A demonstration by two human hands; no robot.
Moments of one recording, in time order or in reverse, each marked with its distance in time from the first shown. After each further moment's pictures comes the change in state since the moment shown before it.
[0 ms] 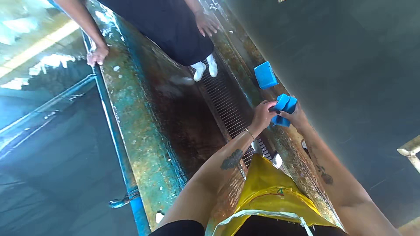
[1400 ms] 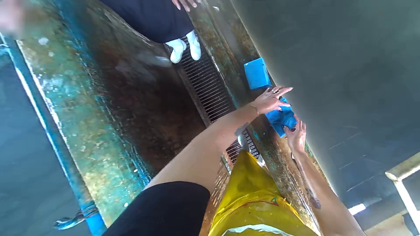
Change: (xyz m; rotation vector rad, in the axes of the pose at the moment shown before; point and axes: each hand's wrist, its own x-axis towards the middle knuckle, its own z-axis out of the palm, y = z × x) left_hand 0.153 -0.054 0.040 0.584 -0.561 0.602; right_hand 0.013 0.057 -0.011 -0.555 0.362 0.096
